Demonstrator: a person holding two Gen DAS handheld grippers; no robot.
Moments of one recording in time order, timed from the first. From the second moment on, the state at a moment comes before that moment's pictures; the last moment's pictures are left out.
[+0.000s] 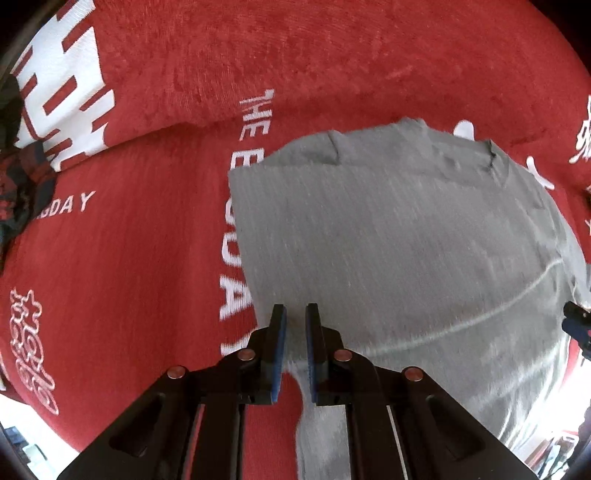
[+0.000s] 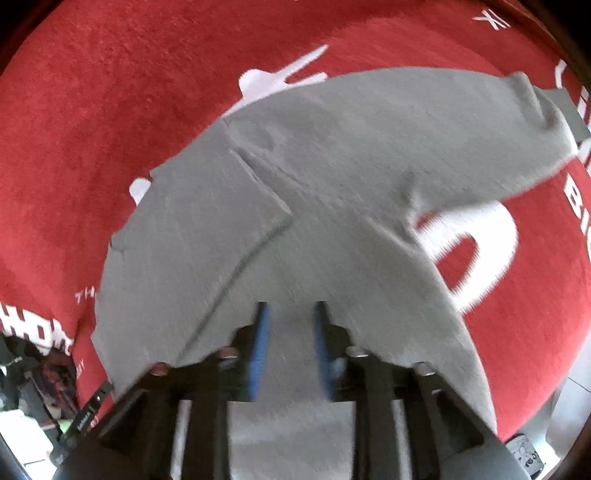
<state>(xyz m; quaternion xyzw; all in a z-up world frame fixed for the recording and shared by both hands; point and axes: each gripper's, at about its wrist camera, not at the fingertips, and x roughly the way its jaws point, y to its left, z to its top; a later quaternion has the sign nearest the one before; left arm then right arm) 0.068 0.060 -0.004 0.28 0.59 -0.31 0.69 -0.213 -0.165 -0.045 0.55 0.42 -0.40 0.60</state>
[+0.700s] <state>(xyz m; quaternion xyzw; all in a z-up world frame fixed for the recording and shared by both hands) -0.022 0.048 0.008 0.32 0.57 -0.37 0.65 -0.264 -0.088 -0.029 0.57 0.40 -0.35 0.63</state>
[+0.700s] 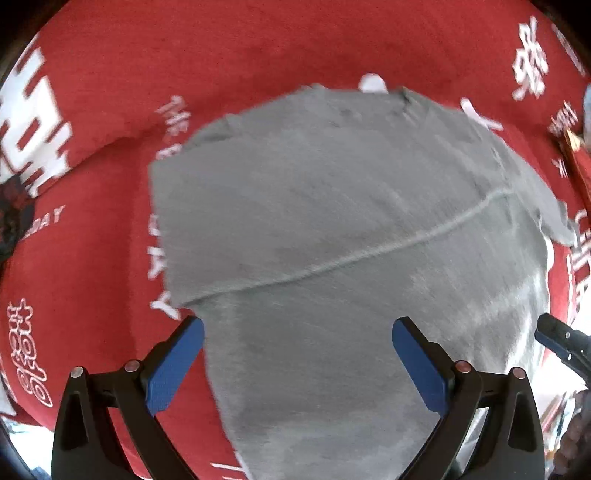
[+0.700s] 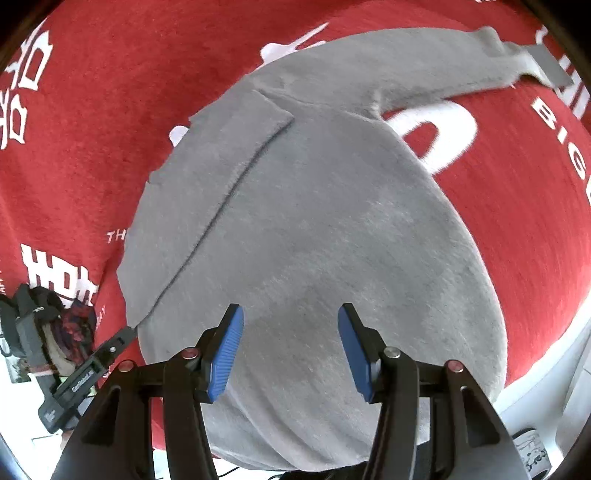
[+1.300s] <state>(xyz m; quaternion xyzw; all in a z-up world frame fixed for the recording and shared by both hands) -0.140 -0.090 -0.003 0.35 0.56 -0.40 0.63 -0.453 -0.236 -0.058 0.67 0.25 -0.43 0.56</state>
